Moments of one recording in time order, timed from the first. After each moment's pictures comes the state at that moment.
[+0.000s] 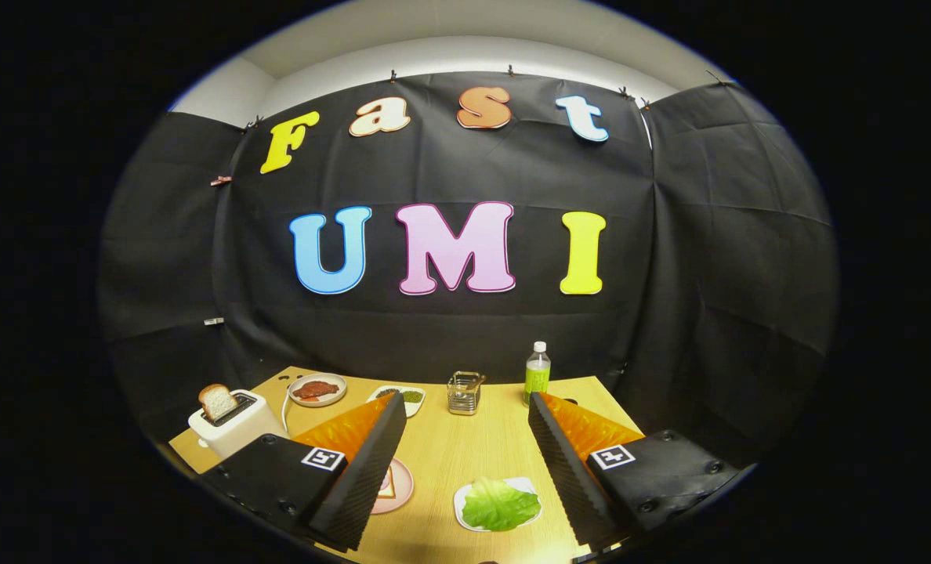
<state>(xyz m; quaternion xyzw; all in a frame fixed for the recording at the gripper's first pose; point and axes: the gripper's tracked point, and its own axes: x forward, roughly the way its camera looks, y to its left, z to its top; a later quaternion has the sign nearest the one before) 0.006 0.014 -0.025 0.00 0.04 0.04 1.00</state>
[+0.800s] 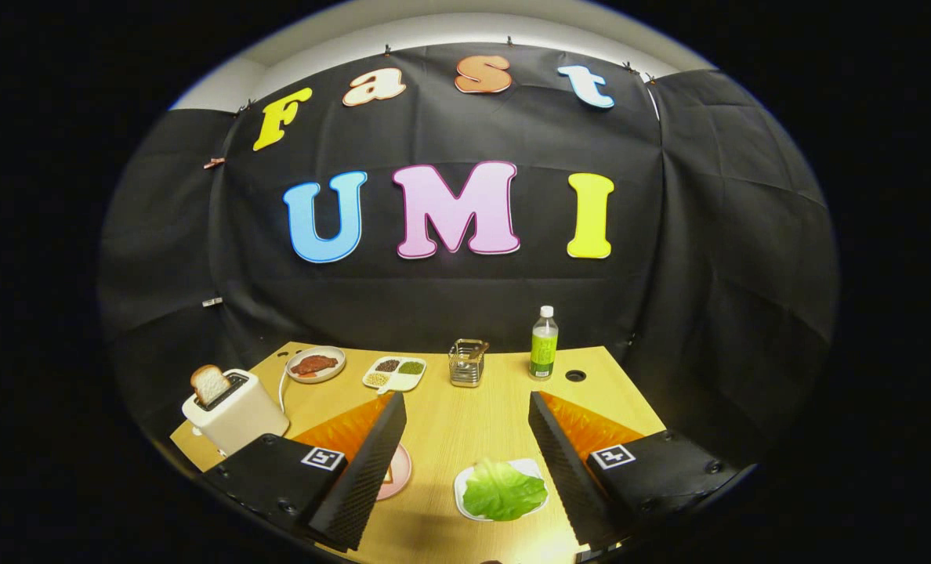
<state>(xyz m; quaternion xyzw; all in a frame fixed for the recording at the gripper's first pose) 0.033 0.013 -0.074 0.00 0.10 0.05 0.99</state>
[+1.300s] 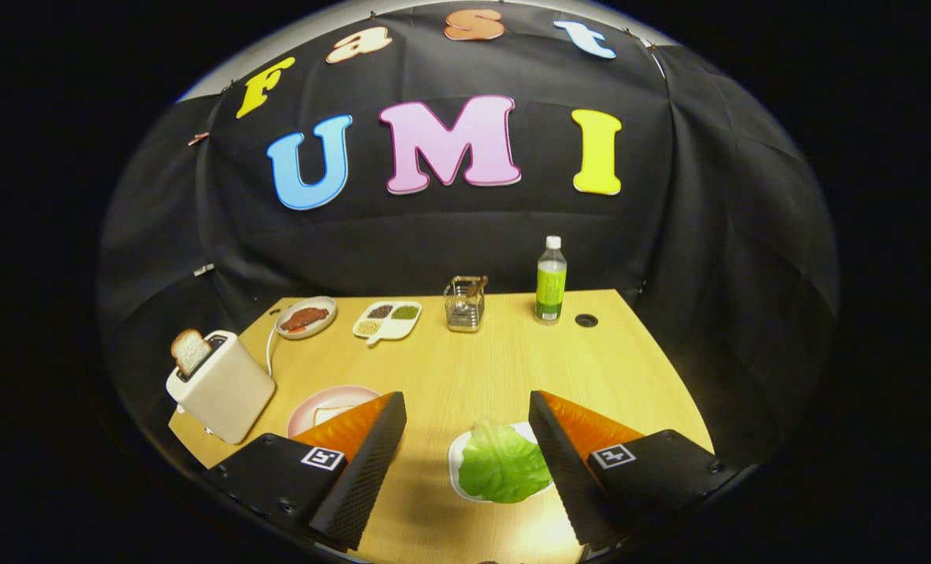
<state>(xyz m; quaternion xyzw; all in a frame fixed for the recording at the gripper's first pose) 0.058 0.001 -0.172 0.01 0.23 0.05 0.97</state>
